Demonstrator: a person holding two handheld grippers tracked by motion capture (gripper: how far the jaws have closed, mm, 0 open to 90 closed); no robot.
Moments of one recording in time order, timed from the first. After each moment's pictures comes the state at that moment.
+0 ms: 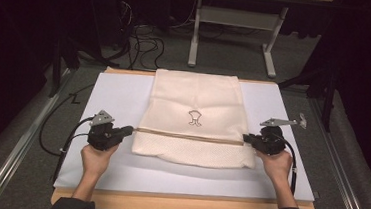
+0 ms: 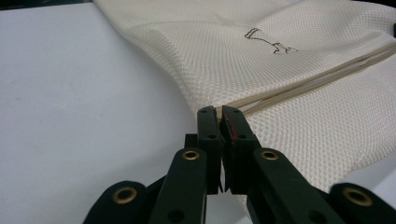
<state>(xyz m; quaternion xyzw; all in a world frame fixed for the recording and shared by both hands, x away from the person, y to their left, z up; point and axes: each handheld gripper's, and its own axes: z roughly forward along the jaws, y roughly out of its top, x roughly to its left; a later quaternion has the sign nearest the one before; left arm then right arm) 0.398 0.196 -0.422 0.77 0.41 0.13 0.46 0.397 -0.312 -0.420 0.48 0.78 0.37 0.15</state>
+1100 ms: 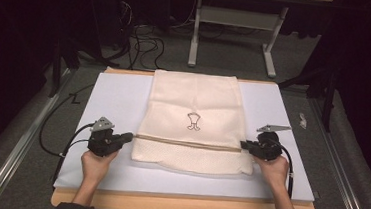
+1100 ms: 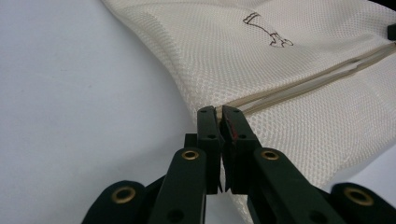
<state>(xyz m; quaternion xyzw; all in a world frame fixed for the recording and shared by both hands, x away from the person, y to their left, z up) 0.390 0.198 -0.440 0.78 0.42 0.12 0.45 0.391 -0.310 -0.442 0.49 0.79 0.35 0.13</state>
